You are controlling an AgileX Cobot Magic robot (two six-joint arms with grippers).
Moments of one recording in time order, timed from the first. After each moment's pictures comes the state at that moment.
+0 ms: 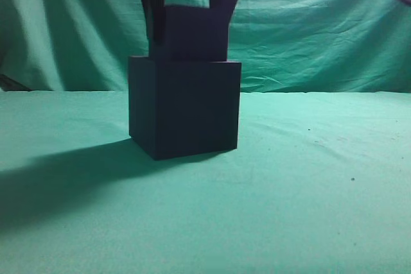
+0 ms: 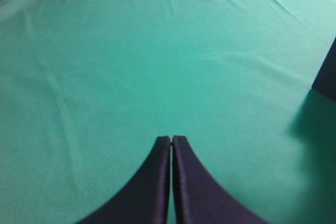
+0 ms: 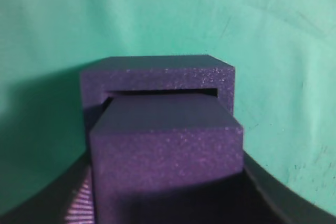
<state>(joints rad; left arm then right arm) -0.17 -0.02 0.02 0.09 0.36 -0.03 0.84 1.95 -1.68 -0.07 1.22 0.33</state>
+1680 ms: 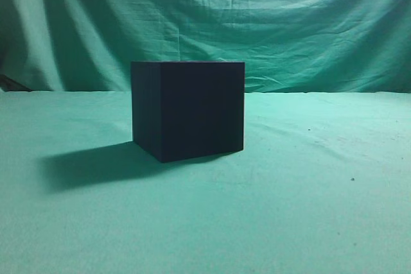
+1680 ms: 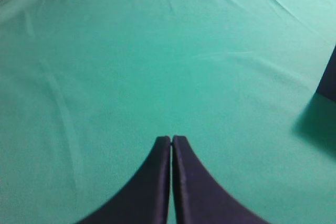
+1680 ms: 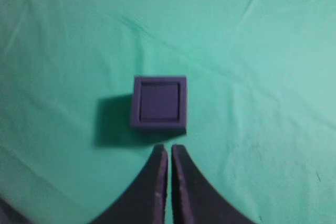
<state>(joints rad) -0.17 -0.02 0.02 0.09 0.36 -0.03 0.84 1.24 -1.50 -0.09 1.26 0.27</state>
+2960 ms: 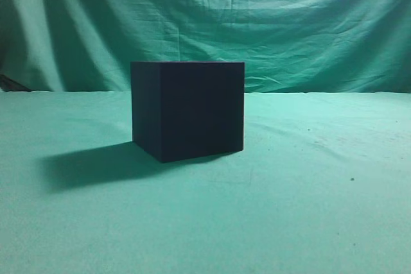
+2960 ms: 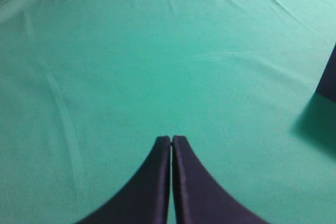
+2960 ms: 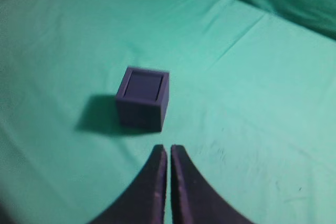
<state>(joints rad) -0.17 -0.02 0.02 0.09 0.36 -0.03 0.82 0.46 -0.84 -0.11 0.98 0.07</state>
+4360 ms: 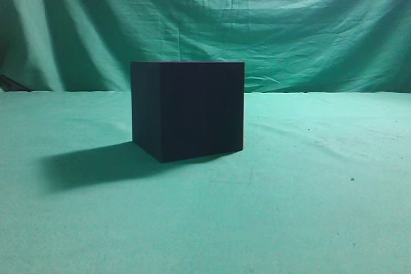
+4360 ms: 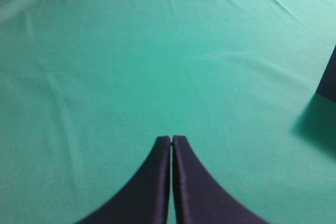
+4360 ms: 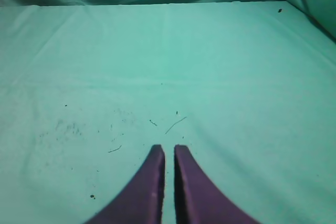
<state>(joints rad) -0.17 -0.02 0.02 0.09 0.36 -0.03 0.11 -0.01 0.03 -0.03 0.38 0.07</state>
